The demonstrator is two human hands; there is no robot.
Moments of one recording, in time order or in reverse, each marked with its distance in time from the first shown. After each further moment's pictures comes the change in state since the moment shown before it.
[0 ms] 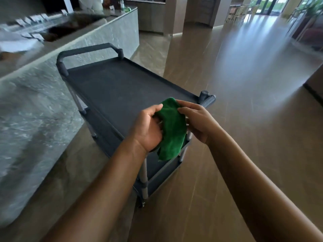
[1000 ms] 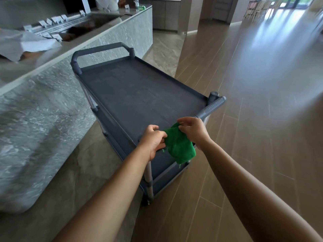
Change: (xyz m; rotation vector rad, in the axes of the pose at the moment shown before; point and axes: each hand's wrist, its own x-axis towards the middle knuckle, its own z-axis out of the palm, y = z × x) left_hand 0.046 -0.048 -0.037 0.437 0.463 -0.038; right_hand 0.060 0.078 -0.019 -0.507 0.161 -0.067
